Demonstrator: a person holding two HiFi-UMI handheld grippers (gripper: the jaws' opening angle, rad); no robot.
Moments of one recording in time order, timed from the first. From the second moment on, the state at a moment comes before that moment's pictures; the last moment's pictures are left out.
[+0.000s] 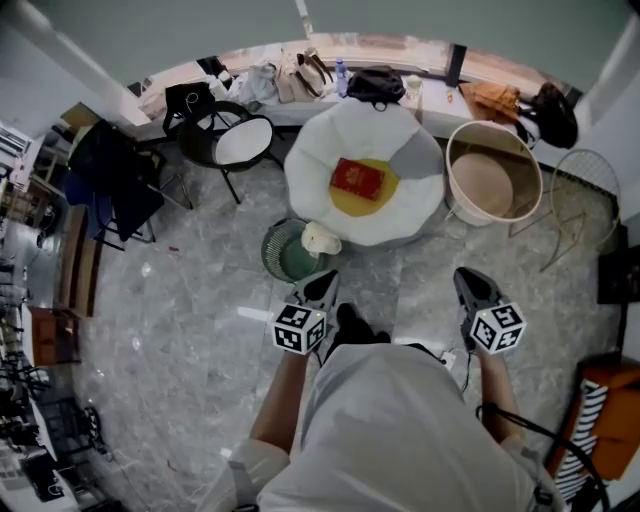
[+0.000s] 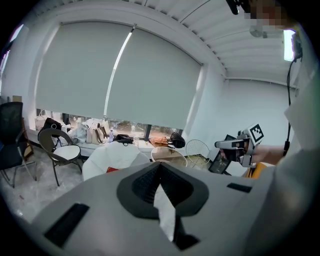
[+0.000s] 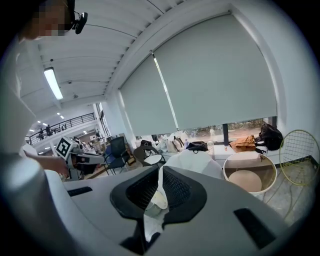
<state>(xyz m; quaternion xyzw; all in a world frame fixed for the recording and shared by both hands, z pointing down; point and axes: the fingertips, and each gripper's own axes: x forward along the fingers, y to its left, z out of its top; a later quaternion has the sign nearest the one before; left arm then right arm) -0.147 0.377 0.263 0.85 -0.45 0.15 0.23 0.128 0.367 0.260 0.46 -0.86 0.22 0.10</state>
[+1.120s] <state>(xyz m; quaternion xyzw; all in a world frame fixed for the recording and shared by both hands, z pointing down) -0.213 0.087 0.309 0.86 -0.42 0.16 0.26 0.046 0.076 0.294 0.48 -0.82 0.29 0.11</state>
